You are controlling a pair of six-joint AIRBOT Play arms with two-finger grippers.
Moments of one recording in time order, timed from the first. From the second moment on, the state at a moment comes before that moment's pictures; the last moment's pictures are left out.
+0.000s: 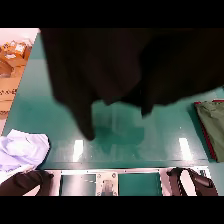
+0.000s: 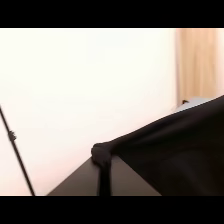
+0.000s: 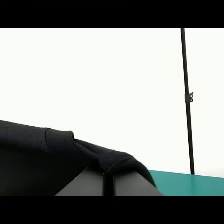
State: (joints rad) left arm -0.48 -0.95 1.87 1.13 -0.76 -1.15; right arm -0.44 -0.59 1.49 -0.53 0.99 1.22
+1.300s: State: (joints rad) left arm -0.35 -1.90 2.02 1.02 -1.03 -1.41; right arm -0.46 -1.31 0.89 -0.53 0.91 0.99
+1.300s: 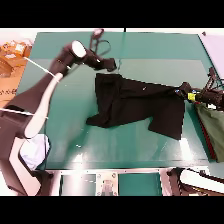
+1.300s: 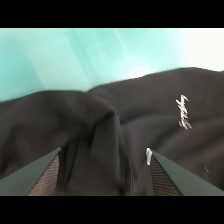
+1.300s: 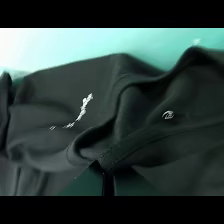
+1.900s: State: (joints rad) left arm -0.20 -1.85 1.70 1.02 -1.11 -1.51; right arm -0.51 -1.32 0.93 -0.53 0.88 0.98
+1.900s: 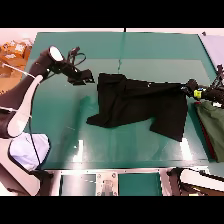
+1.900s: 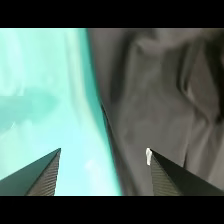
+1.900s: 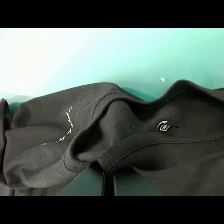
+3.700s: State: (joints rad) left arm -0.18 -2.05 2.02 0.94 -0.70 -1.24; right arm -0.44 -1.41 0.94 -0.55 0.84 0.96
